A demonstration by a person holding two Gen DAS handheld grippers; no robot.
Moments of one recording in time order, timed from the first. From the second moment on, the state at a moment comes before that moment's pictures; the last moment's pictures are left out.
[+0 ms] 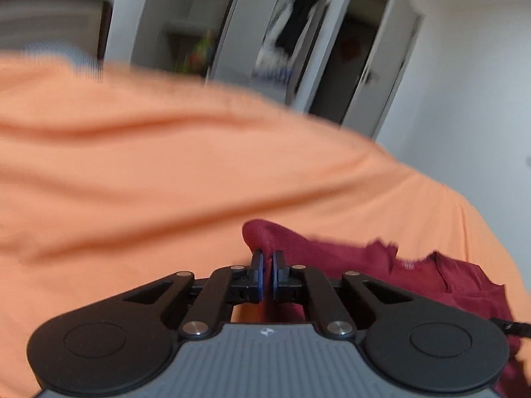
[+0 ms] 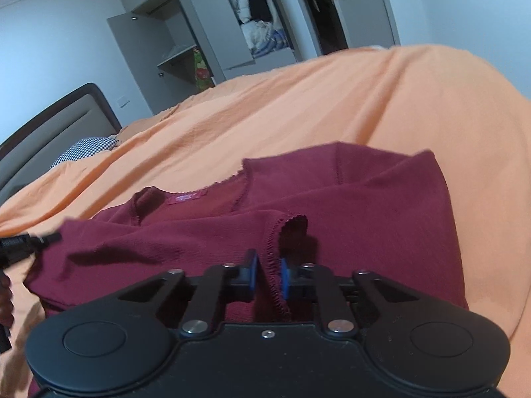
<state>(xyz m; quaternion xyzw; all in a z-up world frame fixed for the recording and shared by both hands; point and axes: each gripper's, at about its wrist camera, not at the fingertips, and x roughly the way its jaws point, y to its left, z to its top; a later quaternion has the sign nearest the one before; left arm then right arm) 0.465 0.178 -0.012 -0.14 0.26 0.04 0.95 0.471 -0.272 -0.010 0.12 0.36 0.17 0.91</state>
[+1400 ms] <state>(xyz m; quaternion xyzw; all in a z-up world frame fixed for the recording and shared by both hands) 0.388 0.157 -0.028 -0.09 0.32 0.11 0.94 0.382 -0.265 -0.005 -0.04 0.31 0.13 0.94</state>
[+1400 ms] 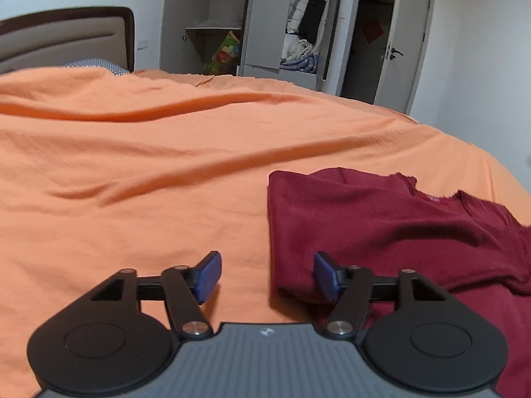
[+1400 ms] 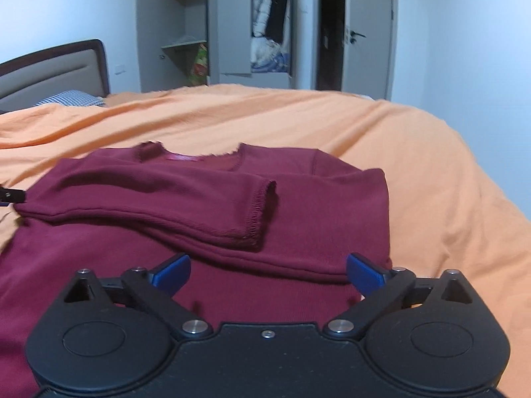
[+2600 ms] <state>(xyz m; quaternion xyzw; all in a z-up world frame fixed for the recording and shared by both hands) 0.173 0.020 -0.031 0.01 0.30 -0.03 0.95 0.106 -0.270 -0.040 -0.30 0.27 0.23 0.88</state>
